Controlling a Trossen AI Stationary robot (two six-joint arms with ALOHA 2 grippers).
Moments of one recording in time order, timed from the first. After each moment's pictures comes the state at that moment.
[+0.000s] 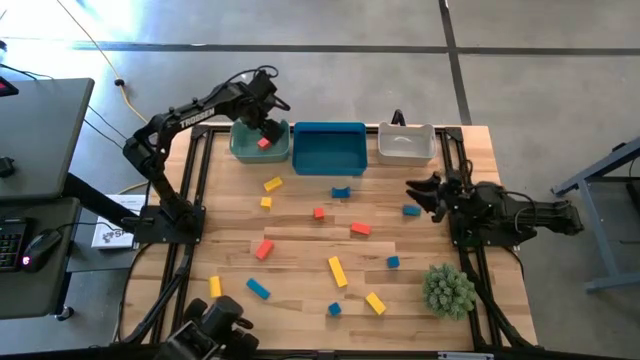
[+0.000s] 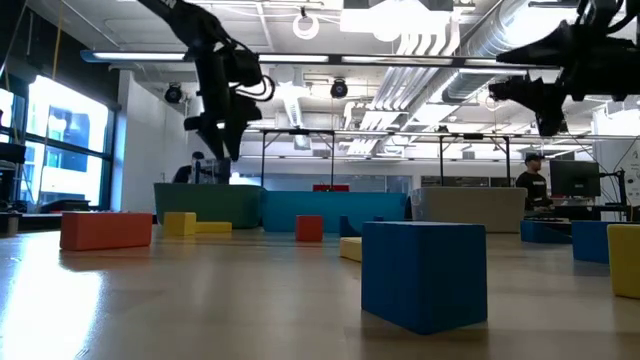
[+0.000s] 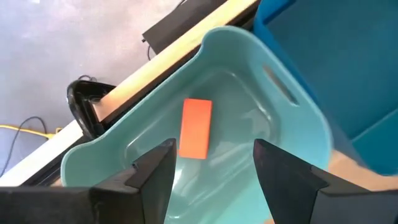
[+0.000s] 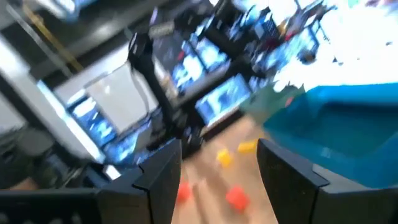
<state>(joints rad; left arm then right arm) 0.95 1.71 1.43 -0.95 -0.09 -0.07 -0.04 0.01 0.05 0.12 0.25 0.53</state>
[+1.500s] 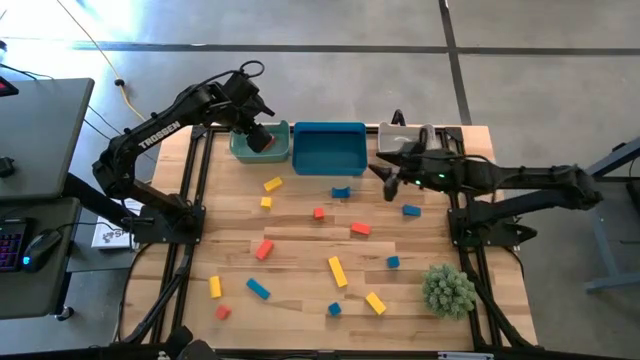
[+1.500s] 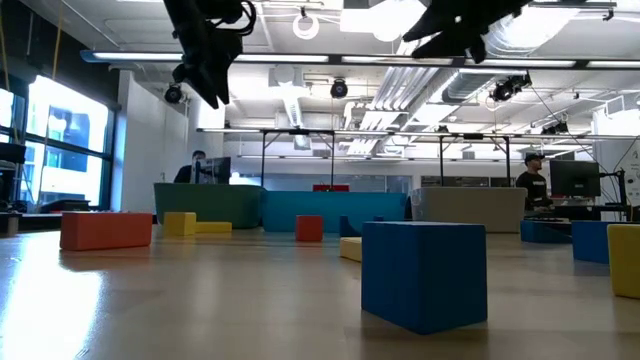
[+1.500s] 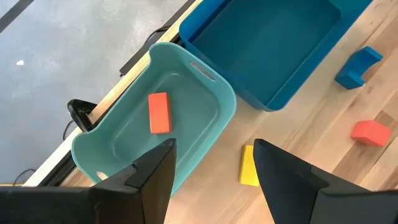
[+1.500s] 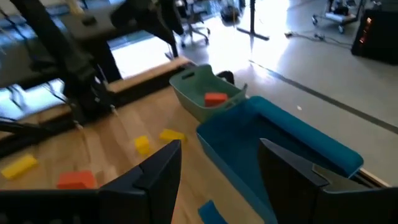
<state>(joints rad) 0.84 1.42 1.45 -1.10 -0.03 0.02 -0.09 1.00 0.85 -0.19 0.39 0.28</state>
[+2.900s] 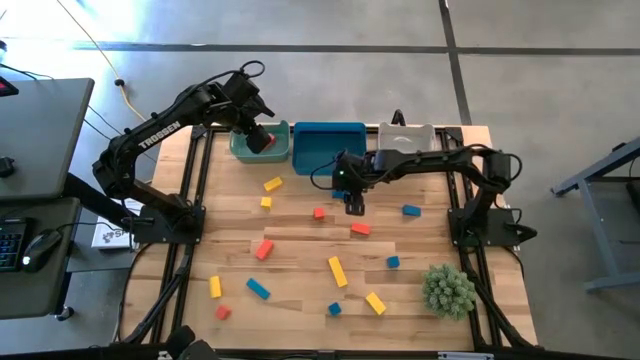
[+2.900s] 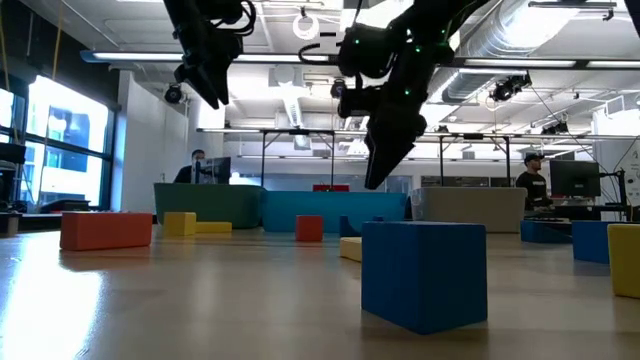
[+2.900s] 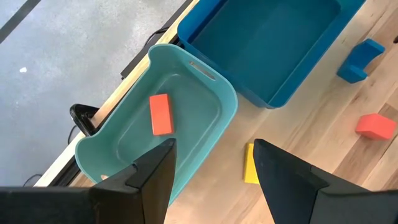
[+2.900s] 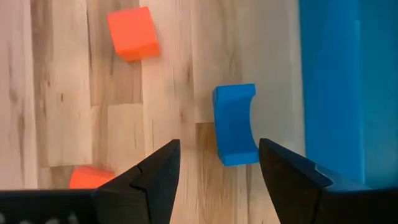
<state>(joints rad) 0.84 1.42 1.44 -1.10 -0.03 0.06 -0.22 1.80 1.27 -0.65 0.00 -0.22</state>
